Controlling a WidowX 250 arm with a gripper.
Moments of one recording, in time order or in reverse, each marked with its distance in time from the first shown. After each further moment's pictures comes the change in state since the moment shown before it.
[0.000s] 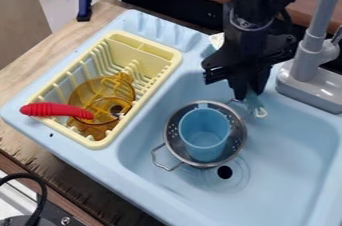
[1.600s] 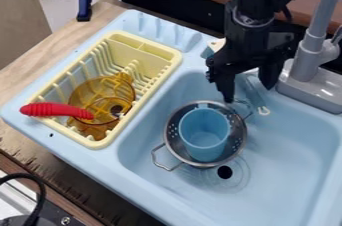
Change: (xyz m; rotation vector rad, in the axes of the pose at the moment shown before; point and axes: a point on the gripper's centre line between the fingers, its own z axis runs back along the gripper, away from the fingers) arm 0.013 -0.002 -0.006 0.020 0.027 0.087
